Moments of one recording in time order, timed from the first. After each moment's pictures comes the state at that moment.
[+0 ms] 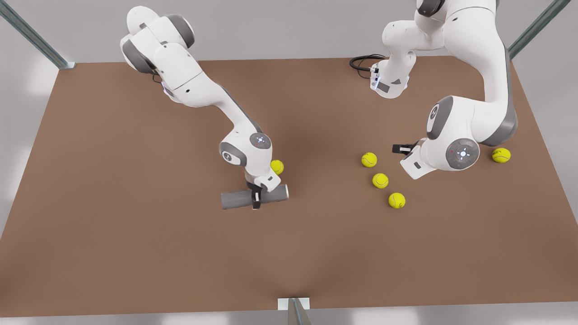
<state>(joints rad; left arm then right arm) -0.06 0.28 -0.19 -1.52 0.04 1.33 -0.12 0.52 0.68 0.13 -1.67 -0.70 2.46 -0.55</state>
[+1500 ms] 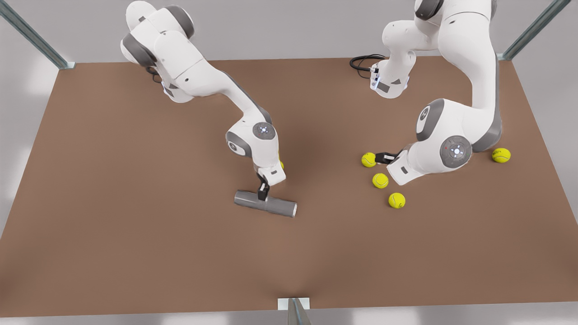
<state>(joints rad) -0.08 0.33 -0.25 -1.47 -0.07 1.52 -0.11 0.55 0.52 0.18 -1.68 -0.46 2.38 -0.27</state>
